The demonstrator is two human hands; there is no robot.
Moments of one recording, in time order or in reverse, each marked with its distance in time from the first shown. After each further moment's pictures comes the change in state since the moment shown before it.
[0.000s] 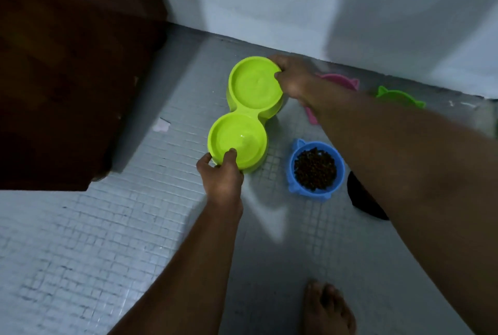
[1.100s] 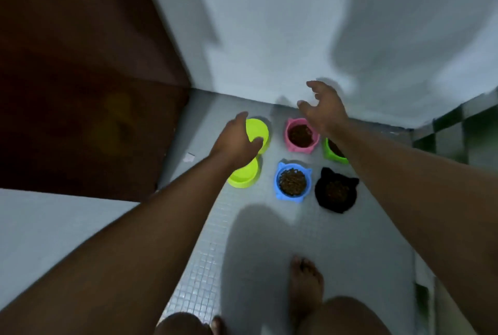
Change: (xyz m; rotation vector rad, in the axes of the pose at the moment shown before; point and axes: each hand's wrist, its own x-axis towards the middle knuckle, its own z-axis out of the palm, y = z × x) left_hand -0.173 0.216 0.015 1.276 -0.496 0.719; right_hand -0.207 -0.124 -0.169 0.012 0.337 0.007
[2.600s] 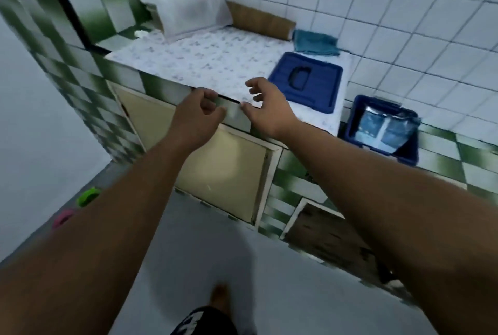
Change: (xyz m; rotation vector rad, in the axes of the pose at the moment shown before) left_hand -0.866 0.354 -0.006 -0.082 -0.555 1.207; right_hand -1.029 -0.171 -0.411 0.041 1.085 0.409
